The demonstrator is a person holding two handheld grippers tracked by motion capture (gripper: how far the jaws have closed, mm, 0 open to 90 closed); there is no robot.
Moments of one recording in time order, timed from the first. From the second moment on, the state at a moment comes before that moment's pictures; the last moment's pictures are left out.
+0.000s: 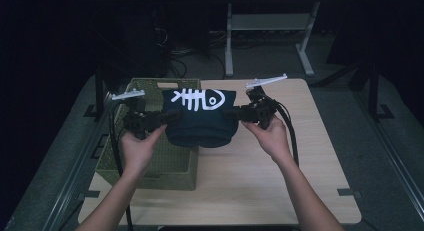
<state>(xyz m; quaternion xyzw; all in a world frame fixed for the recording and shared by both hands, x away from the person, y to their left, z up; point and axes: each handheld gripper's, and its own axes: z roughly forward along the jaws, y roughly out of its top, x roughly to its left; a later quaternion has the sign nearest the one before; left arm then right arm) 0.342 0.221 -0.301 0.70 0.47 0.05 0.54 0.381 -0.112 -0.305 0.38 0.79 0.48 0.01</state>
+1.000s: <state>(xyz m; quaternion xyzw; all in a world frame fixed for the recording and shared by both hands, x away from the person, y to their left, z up) 0.338 0.274 -0.303 0.67 0.50 0.08 0.54 0.394 -0.051 -0.302 0.35 0.81 0.48 0.00</state>
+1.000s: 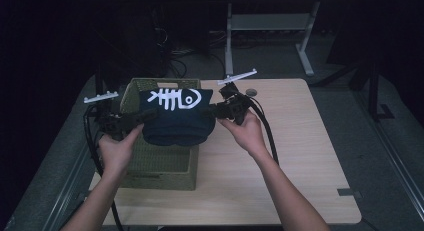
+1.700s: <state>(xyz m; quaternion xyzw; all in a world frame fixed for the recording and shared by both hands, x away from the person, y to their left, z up) 0.338 0.316 -0.324 0.65 0.55 0.08 0.53 0.403 -0.005 -0.317 0.35 0.81 0.47 -0.02</state>
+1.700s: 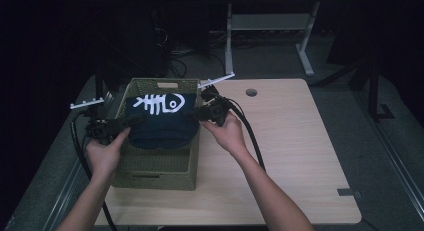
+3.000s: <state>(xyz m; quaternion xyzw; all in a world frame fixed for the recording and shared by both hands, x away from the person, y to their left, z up) 0.353 0.348 -0.357 0.66 0.60 0.06 0.46 0.411 0.039 -0.367 0.36 0.83 0.42 -0.05</state>
